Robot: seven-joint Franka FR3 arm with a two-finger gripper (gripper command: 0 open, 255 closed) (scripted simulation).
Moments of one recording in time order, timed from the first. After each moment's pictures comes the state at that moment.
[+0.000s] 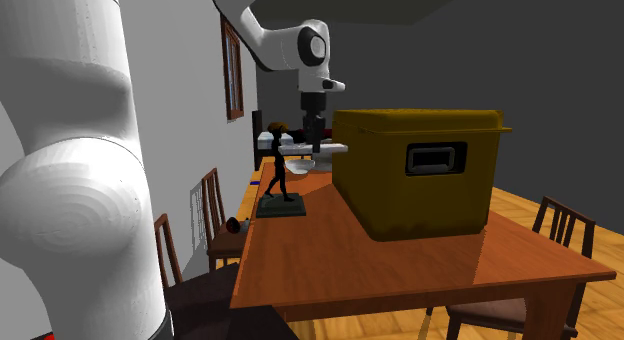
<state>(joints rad) -0.05 0.00 0.47 -2.01 0.02 2.01 0.76</state>
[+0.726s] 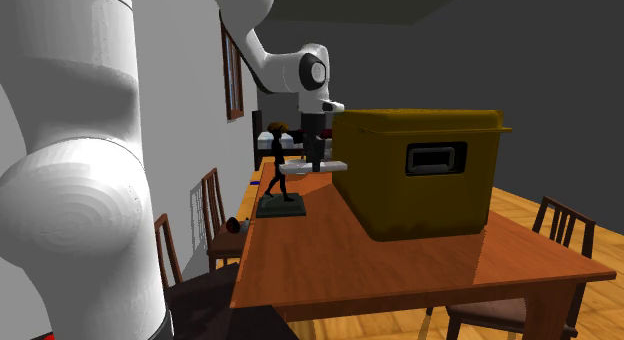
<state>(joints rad) -0.04 0.06 0.47 -2.09 -0.01 2.15 0.78</state>
